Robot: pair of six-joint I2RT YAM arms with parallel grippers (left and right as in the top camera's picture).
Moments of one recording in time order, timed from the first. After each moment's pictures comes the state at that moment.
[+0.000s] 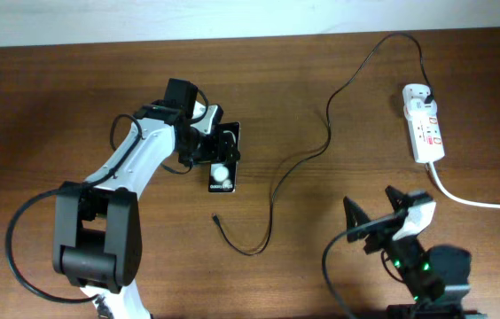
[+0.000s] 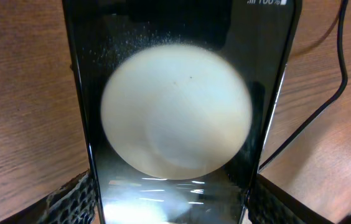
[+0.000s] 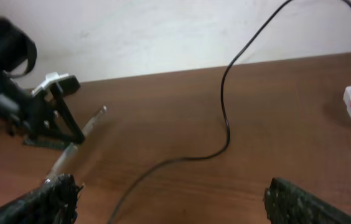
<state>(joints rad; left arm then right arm) -0.23 1.95 1.41 -0.78 0.46 -0.15 -0.02 0.23 0.24 -0.20 -0.35 0.21</state>
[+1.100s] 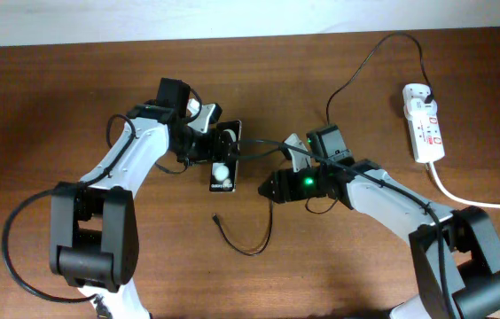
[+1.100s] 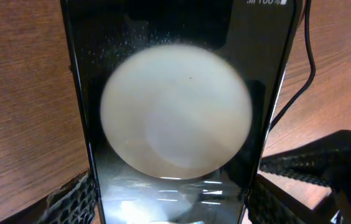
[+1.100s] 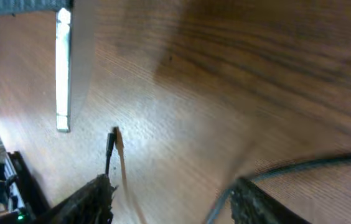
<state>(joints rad) -0.20 1.95 1.40 -0.78 0.56 -0.10 0.37 1.71 0.89 -0.23 -0.64 0.28</state>
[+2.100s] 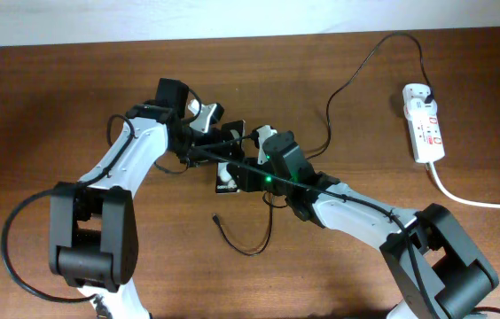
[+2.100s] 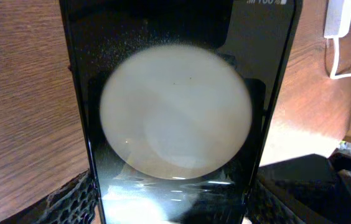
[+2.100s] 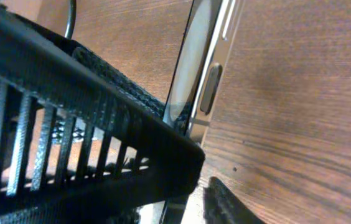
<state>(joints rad) -0.20 1.95 1.40 -0.79 0.66 -0.10 0.61 1.75 0.88 0.21 -0.29 0.66</state>
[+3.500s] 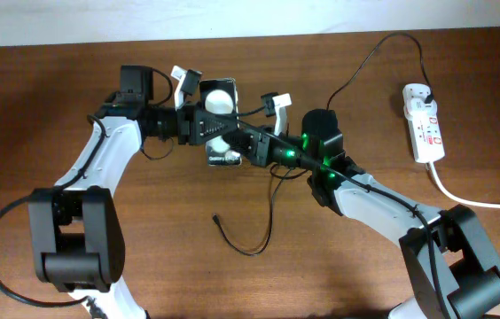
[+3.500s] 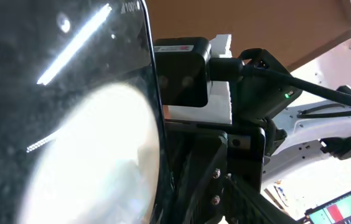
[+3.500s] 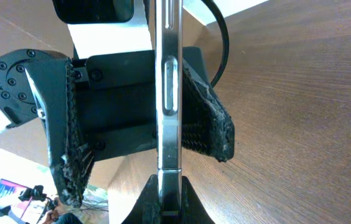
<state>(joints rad) -0.06 1.93 1.40 -0.53 1.54 0.21 0.45 1.71 0.88 0.65 -0.74 0.79</state>
